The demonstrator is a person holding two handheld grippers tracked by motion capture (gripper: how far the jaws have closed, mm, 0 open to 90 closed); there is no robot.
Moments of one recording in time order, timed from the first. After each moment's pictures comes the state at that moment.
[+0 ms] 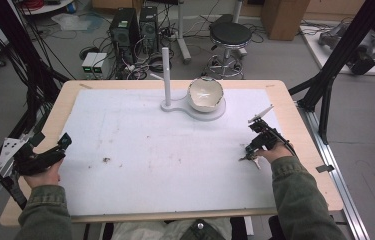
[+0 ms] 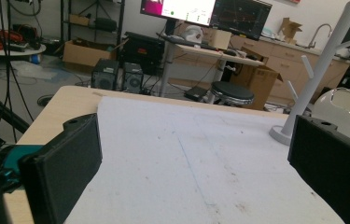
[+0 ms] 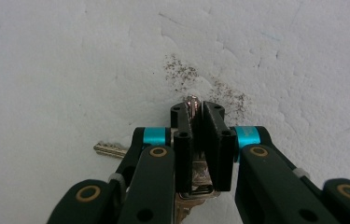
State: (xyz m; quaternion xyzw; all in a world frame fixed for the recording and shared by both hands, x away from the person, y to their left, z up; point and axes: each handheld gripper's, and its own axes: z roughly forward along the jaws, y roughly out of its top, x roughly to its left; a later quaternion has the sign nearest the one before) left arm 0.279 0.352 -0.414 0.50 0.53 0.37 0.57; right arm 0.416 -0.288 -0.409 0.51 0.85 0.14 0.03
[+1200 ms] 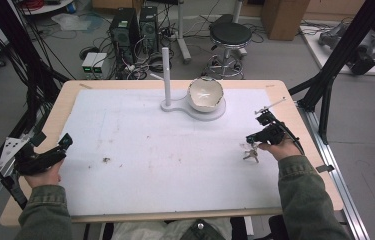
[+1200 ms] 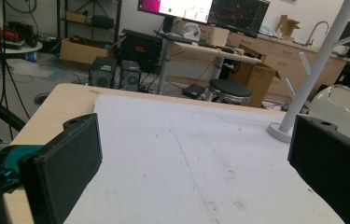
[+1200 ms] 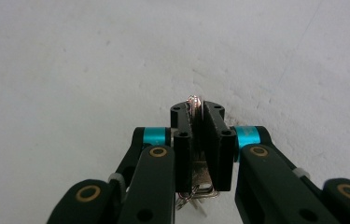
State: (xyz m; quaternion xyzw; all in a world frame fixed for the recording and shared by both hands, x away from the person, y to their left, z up) left arm 0.280 0.351 -0.415 0.51 0.53 0.36 0.57; right arm 0.401 -0.293 -0.364 0.48 0.84 0.24 0.06
